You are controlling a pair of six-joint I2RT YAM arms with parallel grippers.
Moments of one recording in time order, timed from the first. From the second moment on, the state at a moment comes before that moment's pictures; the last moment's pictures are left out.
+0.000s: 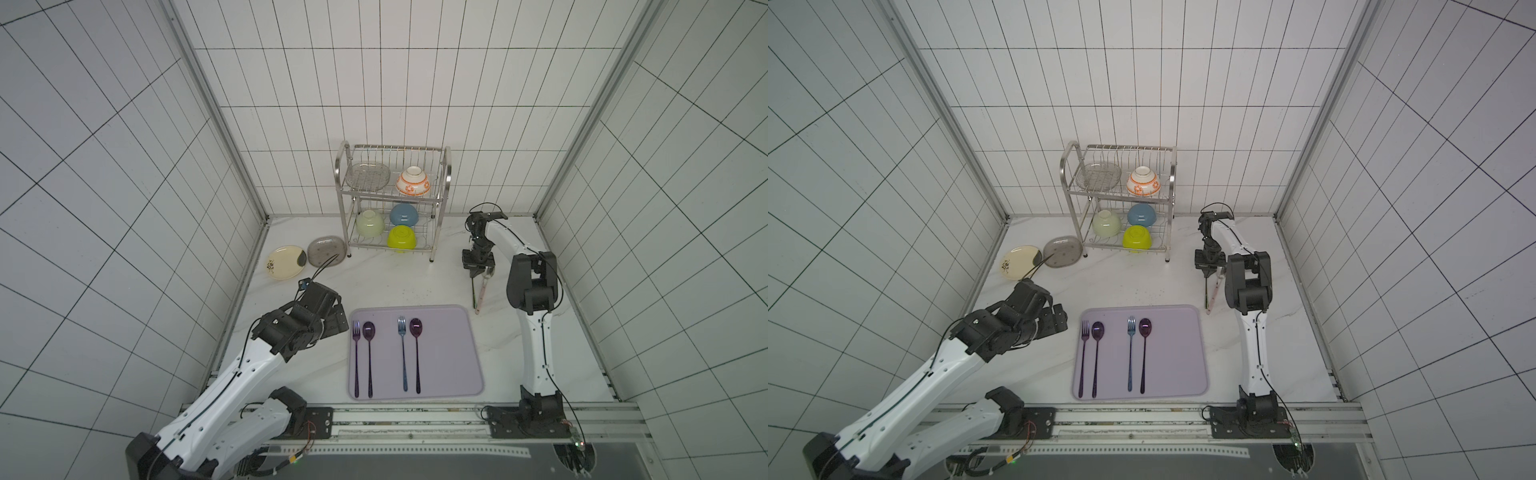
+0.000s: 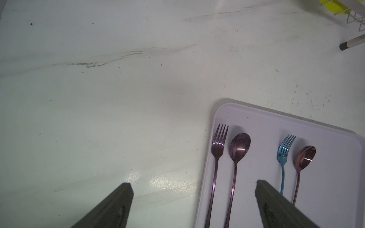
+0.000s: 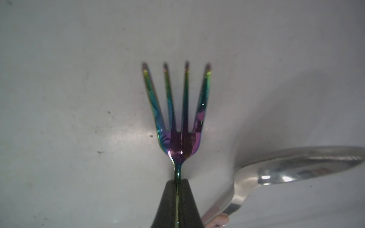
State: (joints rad) left arm -0.53 0.91 0.86 -1.03 -0.21 -0.77; right arm 0.25 2.39 2.10 -1.34 -0.02 0.21
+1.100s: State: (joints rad) left arm -0.53 0.85 0.86 -1.01 -0.17 -0.76; right arm 0.63 1.64 1.18 -1.13 -0.08 0.58
